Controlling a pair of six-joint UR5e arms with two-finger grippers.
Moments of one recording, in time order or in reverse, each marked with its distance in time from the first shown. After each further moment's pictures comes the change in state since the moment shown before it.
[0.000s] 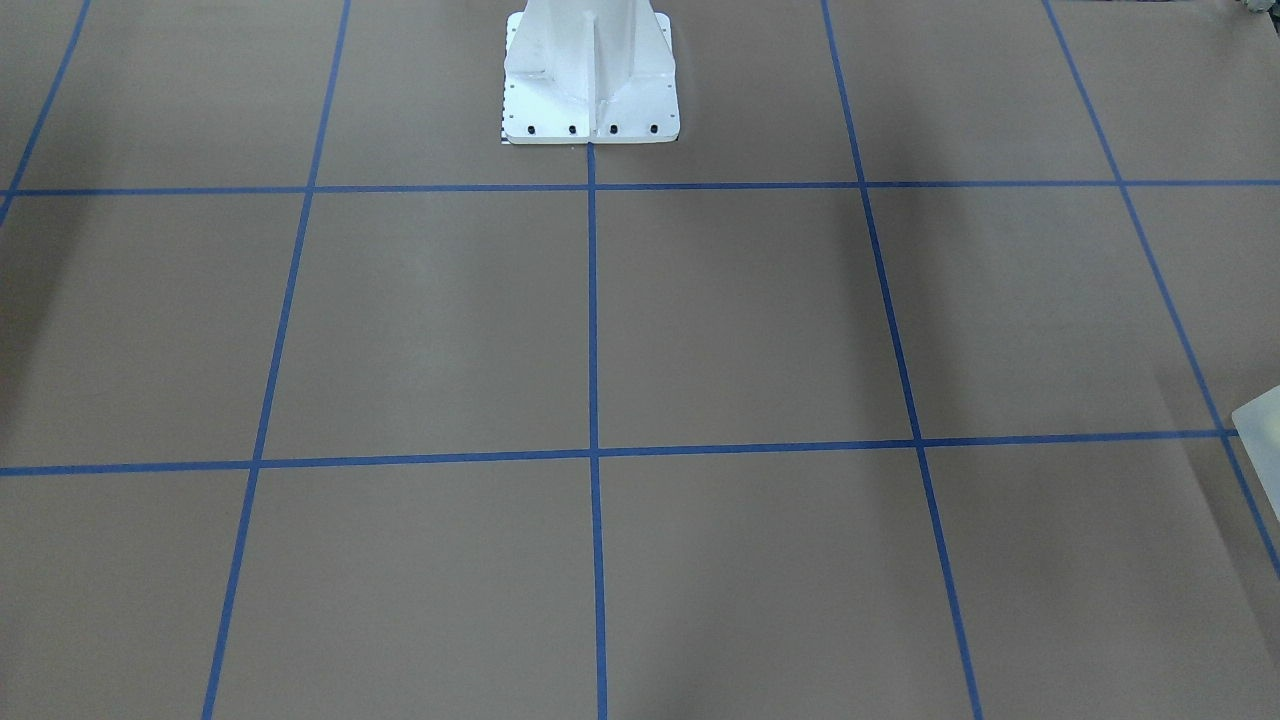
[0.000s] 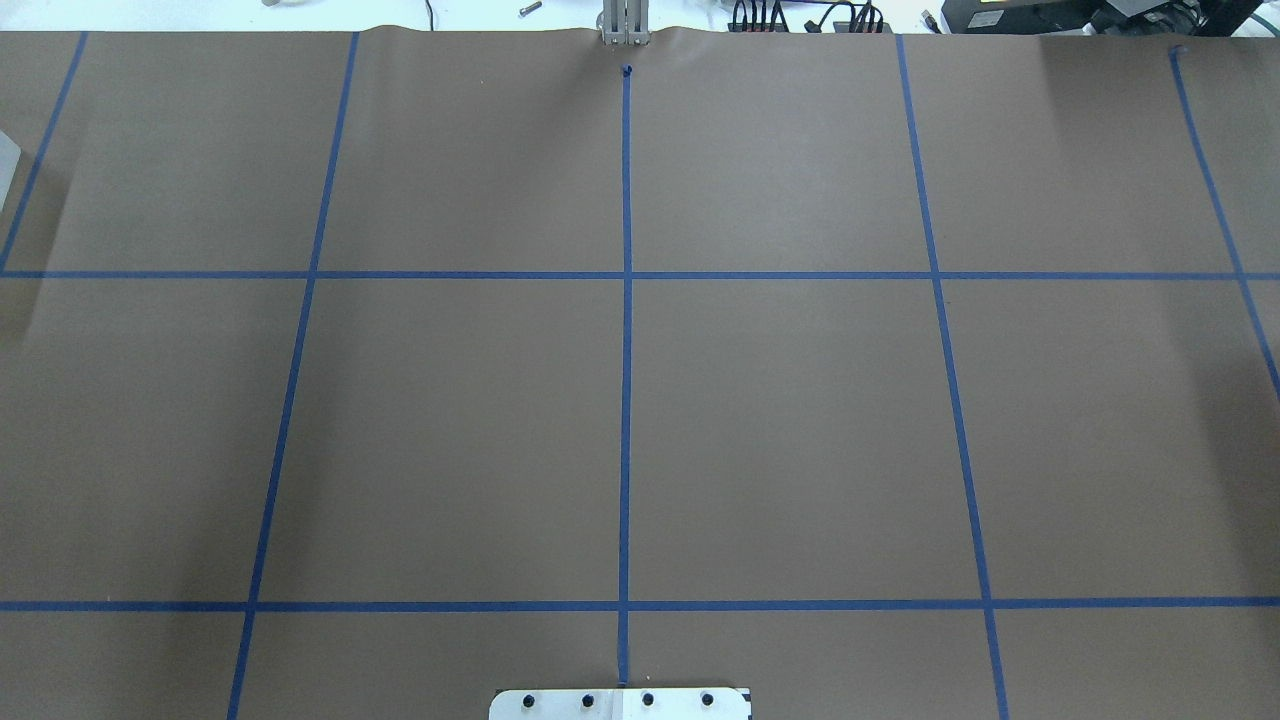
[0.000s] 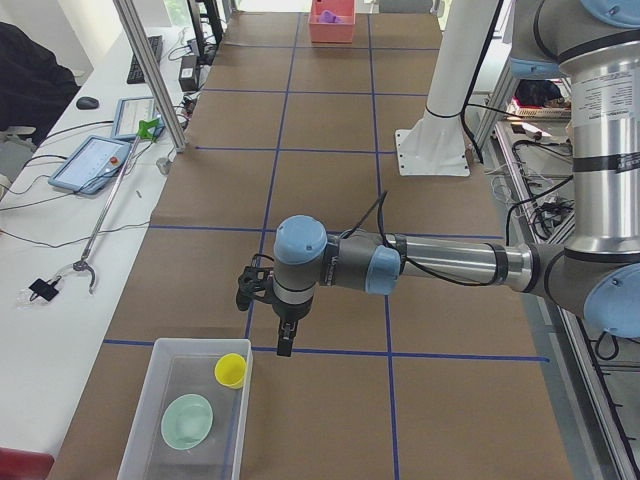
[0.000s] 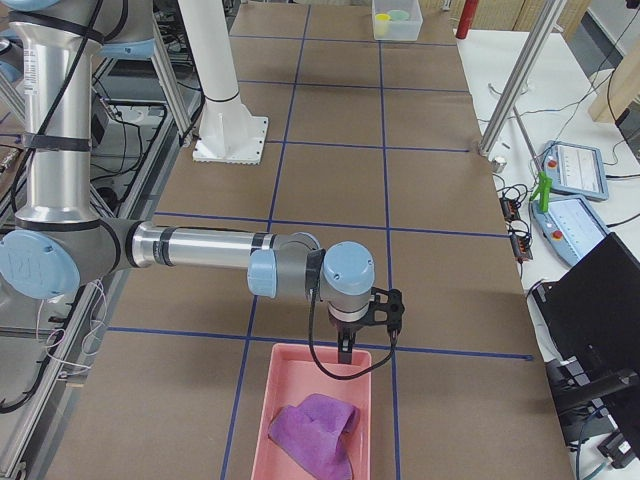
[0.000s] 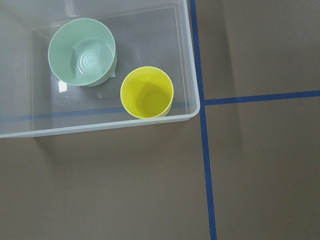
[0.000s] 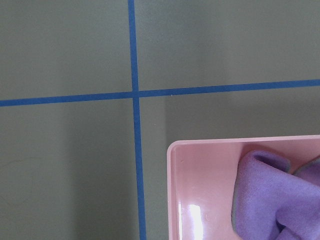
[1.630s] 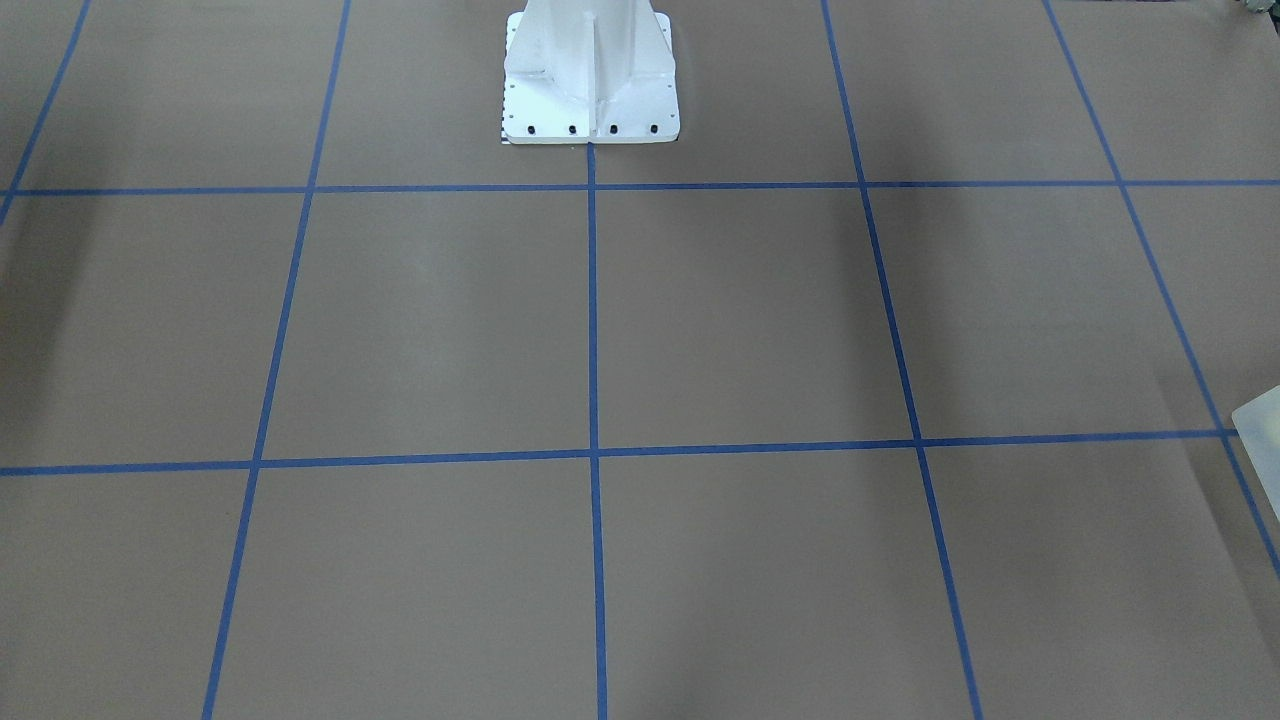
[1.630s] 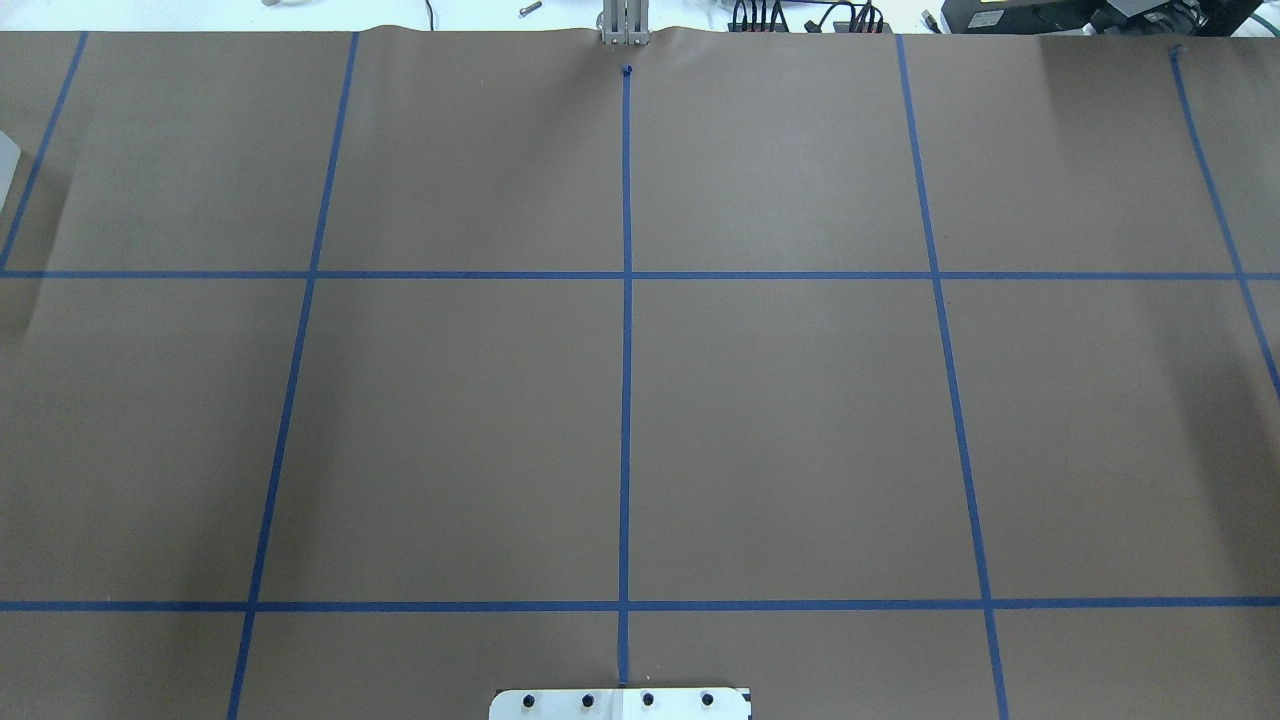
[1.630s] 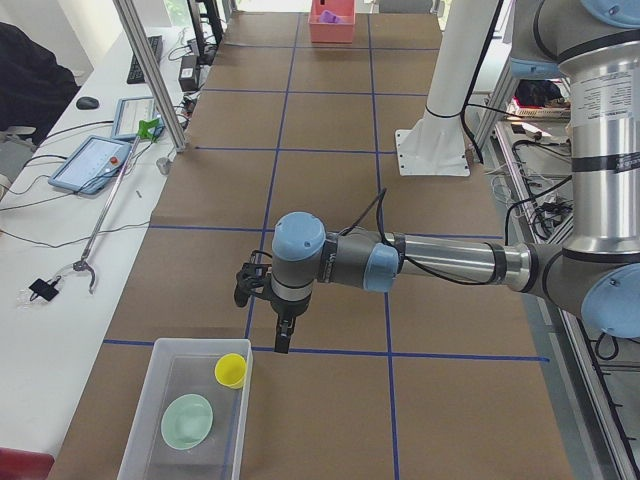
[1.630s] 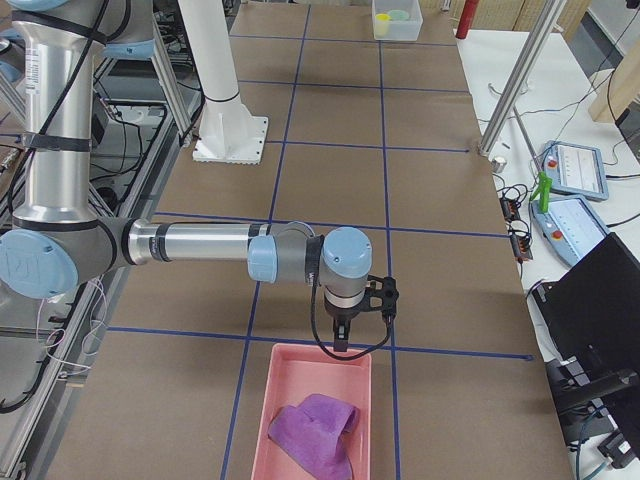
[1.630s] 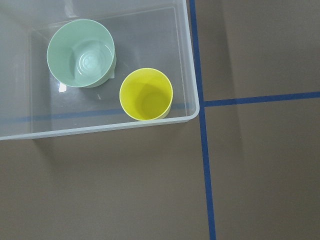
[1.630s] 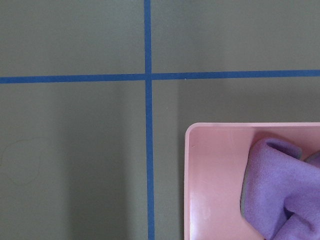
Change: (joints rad) left arm 0.003 -0.007 -0.005 0.000 0.000 0.001; right arm -0.041 -0.026 0.070 -0.052 -0.016 -0.010
